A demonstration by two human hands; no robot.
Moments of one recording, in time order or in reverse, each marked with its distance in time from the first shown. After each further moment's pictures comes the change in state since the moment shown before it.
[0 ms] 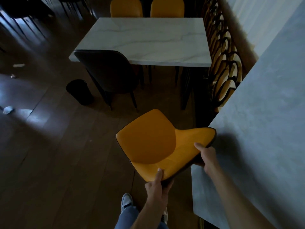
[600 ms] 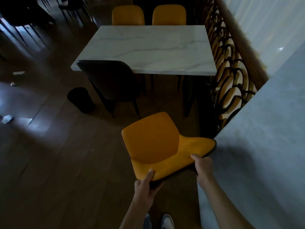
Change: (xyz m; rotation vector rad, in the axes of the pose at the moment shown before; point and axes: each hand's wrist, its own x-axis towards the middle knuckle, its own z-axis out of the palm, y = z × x) left_hand 0.049 0.109 0.008 0.149 -0.055 0.014; right_hand 0.004 -0.011 0.077 -0.061 0.161 0.007
